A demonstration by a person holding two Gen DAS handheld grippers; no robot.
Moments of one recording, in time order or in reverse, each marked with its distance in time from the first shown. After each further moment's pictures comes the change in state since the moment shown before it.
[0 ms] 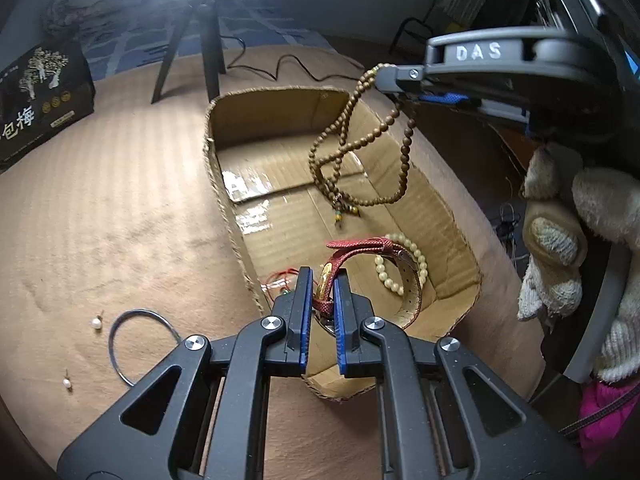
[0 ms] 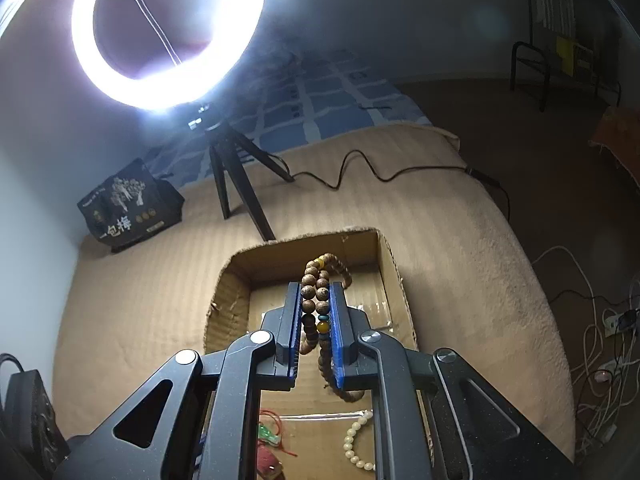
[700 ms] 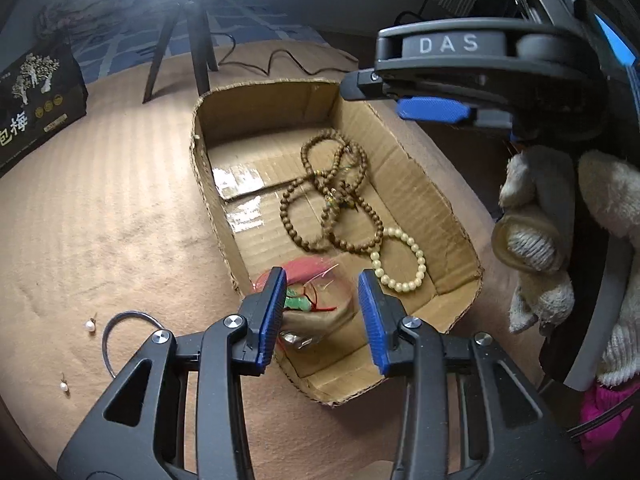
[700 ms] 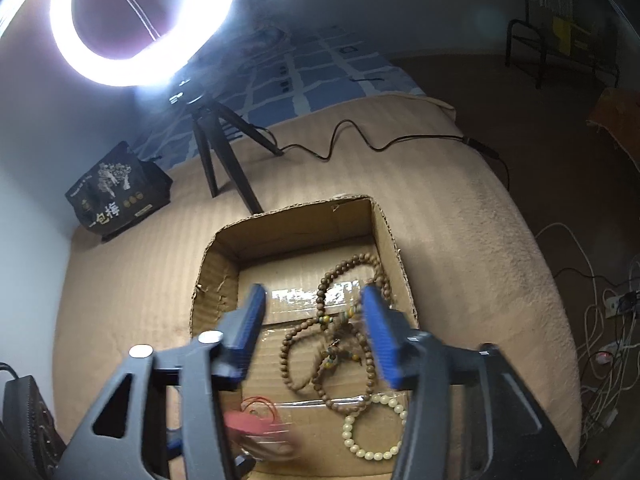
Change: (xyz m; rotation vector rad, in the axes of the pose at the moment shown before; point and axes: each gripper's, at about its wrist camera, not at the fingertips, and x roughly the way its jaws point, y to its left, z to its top) left arm 0.007 -0.004 0.002 0.016 0.004 0.001; right arm 0.011 -0.003 -0.007 0.043 0.068 -0.018
